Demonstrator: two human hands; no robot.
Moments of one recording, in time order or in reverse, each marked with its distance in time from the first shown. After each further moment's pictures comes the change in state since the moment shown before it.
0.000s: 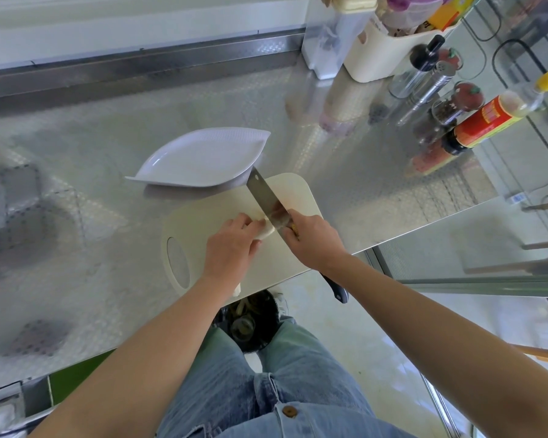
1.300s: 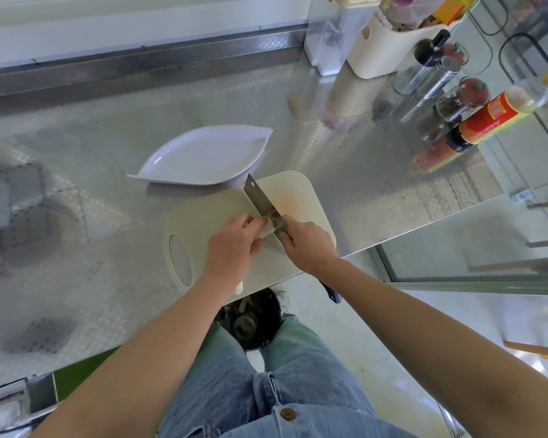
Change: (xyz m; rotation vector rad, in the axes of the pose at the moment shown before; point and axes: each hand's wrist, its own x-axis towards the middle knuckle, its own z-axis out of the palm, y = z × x) left_hand -0.001 -0.001 0.000 -0.012 -0.041 -0.027; right_hand 0.002 -0.002 0.022 -0.026 -0.044 0.019
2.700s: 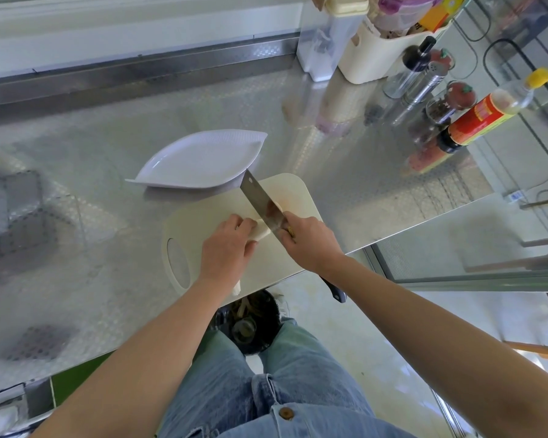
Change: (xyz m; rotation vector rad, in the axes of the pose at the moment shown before) left_hand -0.004 -0.001 -0.004 0.027 0.016 -0.030; right_hand -0.010 -0.001 -0.019 0.035 0.066 -0.031
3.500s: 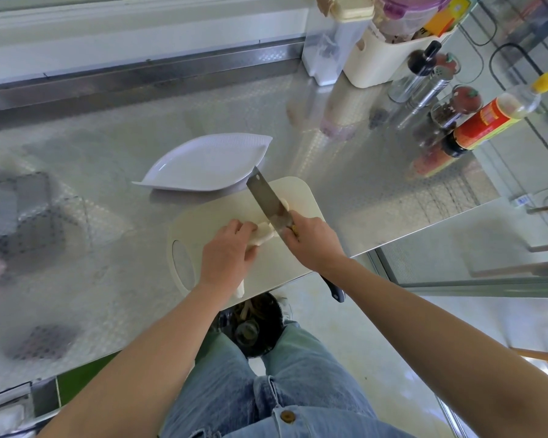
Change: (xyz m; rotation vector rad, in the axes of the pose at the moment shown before) left_hand -0.004 -0.005 -0.001 0.024 -0.007 -0.015; right_hand 0.006 0.000 0.000 0.042 0.005 0.036
